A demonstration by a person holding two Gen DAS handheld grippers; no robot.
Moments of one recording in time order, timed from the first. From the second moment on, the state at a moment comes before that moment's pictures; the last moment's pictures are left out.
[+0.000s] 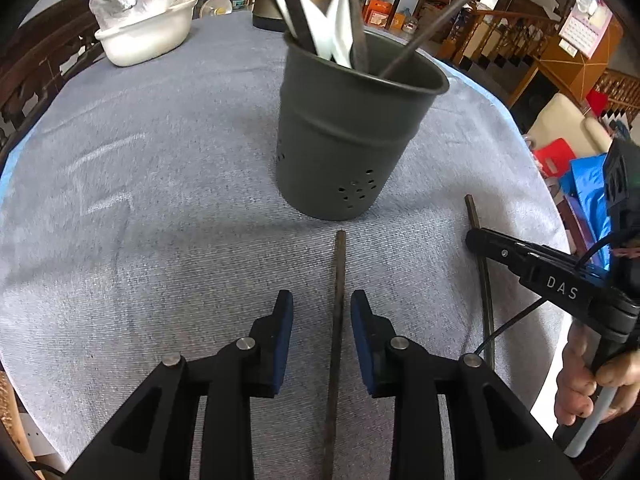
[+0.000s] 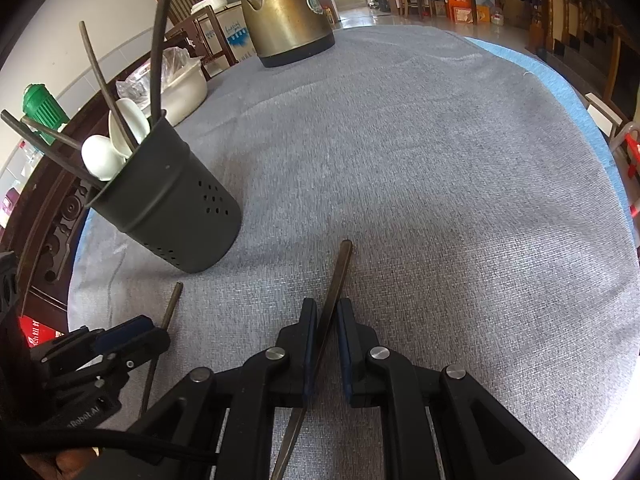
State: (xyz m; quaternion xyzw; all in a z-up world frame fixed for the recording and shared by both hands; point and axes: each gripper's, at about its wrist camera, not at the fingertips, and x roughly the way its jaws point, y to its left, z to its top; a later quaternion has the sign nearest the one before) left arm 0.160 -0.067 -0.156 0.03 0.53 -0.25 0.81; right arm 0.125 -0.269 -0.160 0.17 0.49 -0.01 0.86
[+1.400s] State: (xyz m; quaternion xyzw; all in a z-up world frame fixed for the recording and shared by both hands) left arm 0.142 -0.007 -0.056 0.02 0.38 -0.23 0.90; right arm 0.104 -0.258 -0.088 0.19 0.37 0.02 0.91
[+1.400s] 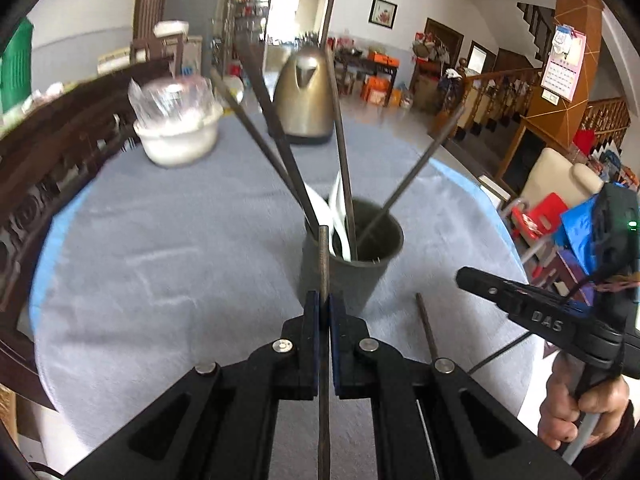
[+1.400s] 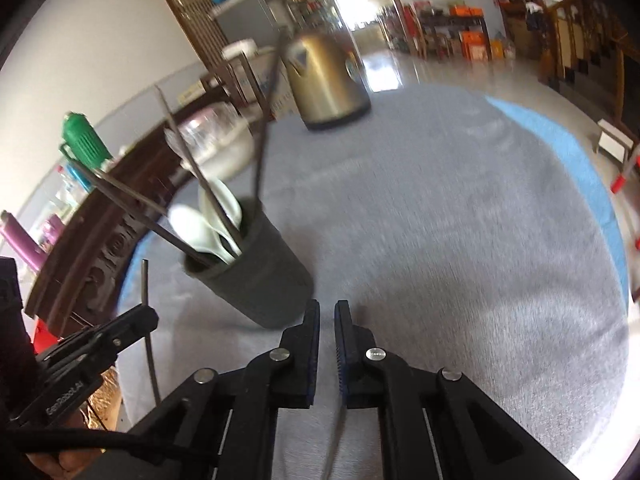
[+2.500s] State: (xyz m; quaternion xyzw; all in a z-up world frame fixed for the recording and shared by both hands) left arm 0.133 -0.001 -0.031 0.01 0.33 -0.21 0.92; right arm 0.144 -0.262 -0.145 0.18 0.54 -0.03 0.82
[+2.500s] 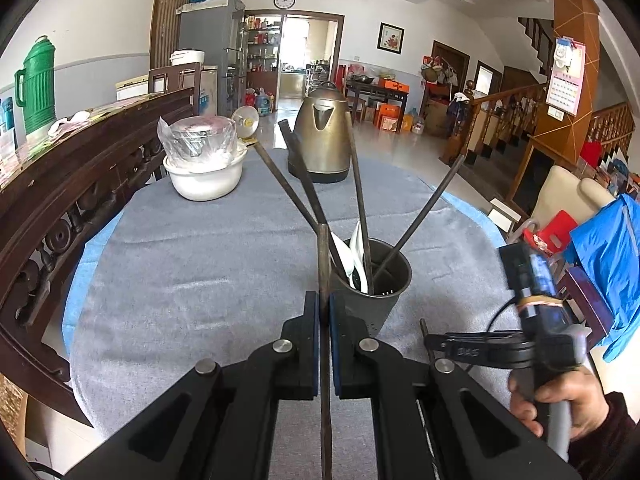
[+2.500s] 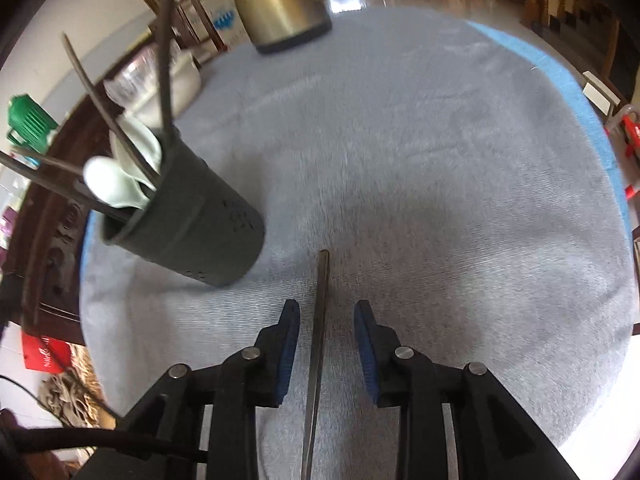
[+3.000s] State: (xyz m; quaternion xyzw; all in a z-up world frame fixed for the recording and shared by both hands) left arm 0.136 0.012 -0.031 -0.01 0.34 -0.21 0.92; right arm 0.129 -0.247 -0.132 0.12 0.51 -0.01 0.85
